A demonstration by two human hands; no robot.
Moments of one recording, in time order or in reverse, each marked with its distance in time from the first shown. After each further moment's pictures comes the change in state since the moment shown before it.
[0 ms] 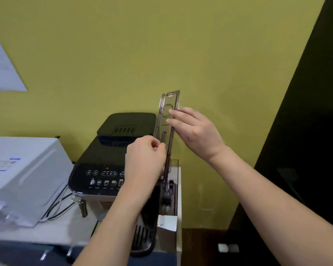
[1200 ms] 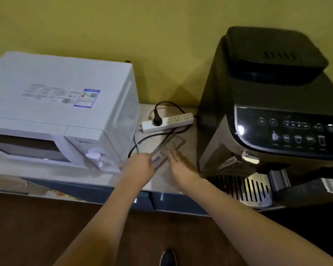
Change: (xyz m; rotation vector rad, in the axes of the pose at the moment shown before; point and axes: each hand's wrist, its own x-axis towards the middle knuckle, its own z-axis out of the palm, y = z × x) left_hand 0.046 -0.508 -0.099 0.446 -0.628 -0.143; right_hand -0.021 -0.389 0.358 0.246 -1.291 0.640
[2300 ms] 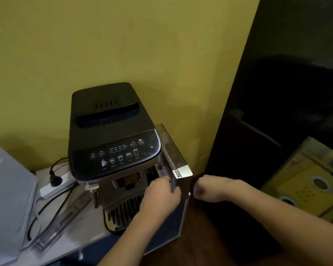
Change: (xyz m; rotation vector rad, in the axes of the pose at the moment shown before) left_hand -0.131 0.337 0.035 -0.146 -0.189 0.502; right_hand -0.290 0.278 -0.091 0.108 -0.183 0.333
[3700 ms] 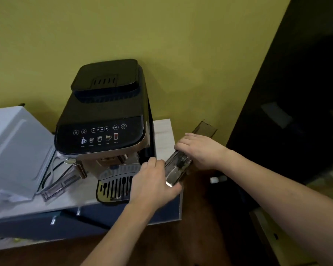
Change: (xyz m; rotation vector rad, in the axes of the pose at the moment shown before) left_hand 0.014 0.070 0.034 0.334 0.223 -0.154; right_hand 0.043 0.070 -0.074 -0.390 0.456 -0.646
